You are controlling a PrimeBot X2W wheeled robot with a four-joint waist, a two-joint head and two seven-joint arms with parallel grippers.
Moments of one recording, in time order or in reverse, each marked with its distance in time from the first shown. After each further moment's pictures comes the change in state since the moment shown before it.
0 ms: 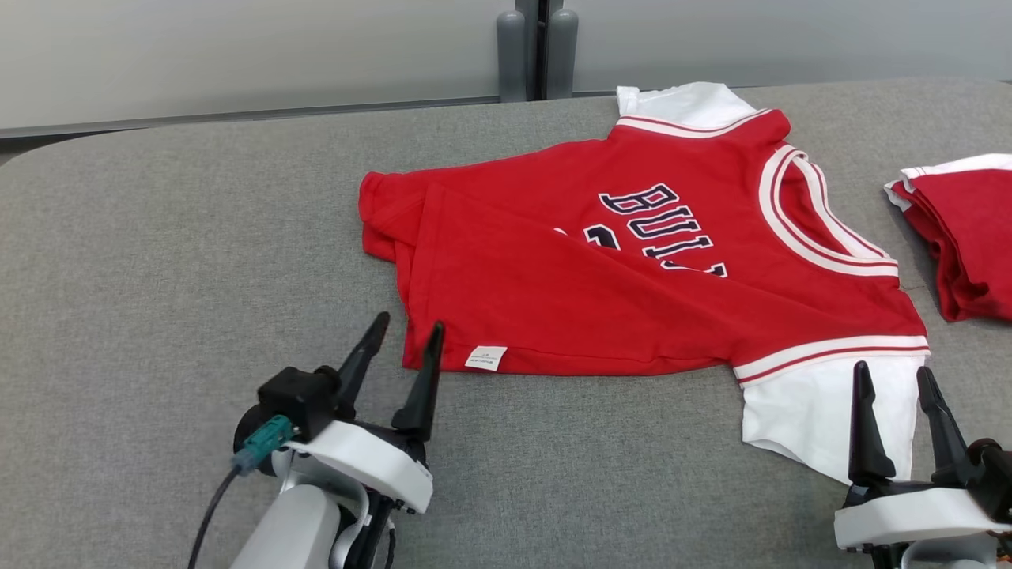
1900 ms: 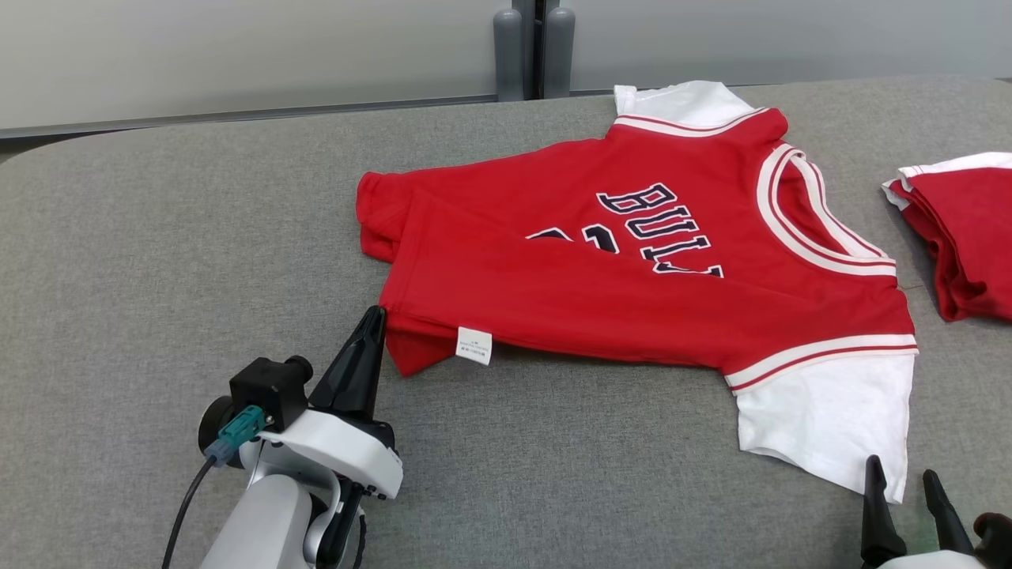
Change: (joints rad) left arm -0.037 0.011 0.052 0.065 0.085 -0.002 0.000; right arm 0.069 0.018 -0.078 0.170 0.058 0.000 0.035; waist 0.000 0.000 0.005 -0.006
